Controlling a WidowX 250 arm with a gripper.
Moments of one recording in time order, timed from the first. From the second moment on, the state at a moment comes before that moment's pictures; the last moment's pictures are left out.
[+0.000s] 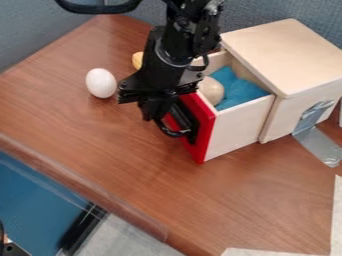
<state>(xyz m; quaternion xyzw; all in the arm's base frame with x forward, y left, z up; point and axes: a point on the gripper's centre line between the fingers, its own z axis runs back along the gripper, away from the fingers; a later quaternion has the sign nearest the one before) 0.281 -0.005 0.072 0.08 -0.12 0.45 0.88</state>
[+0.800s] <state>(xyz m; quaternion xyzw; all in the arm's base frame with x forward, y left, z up) 0.273 0.009 0.069 0.05 -0.08 0.44 0.89</state>
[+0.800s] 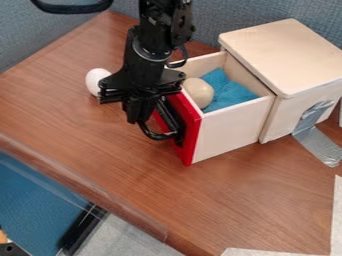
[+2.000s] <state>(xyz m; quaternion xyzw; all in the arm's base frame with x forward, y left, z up) 0.281 -0.006 0.105 0.08 -0.12 0.22 0.96</state>
